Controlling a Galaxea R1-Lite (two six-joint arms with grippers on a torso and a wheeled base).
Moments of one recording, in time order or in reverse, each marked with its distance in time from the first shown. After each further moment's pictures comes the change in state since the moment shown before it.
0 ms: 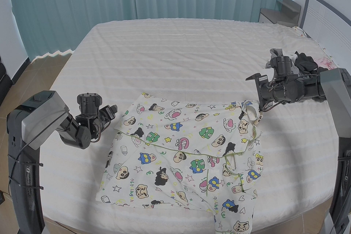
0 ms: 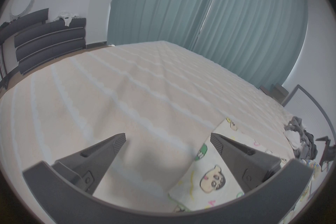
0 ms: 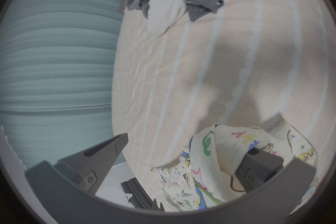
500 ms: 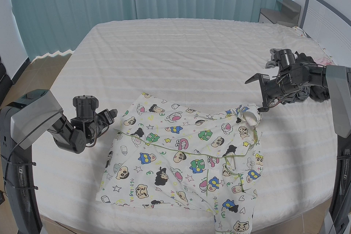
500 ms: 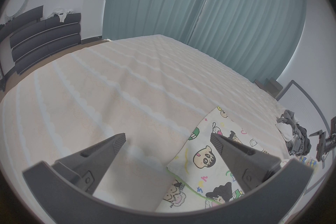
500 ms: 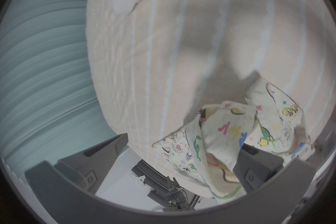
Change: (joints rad) left arm -0.006 -0.095 0.156 -0.022 -0.054 0.000; right arm -0.047 0.034 -0.274 0.462 0.273 0.120
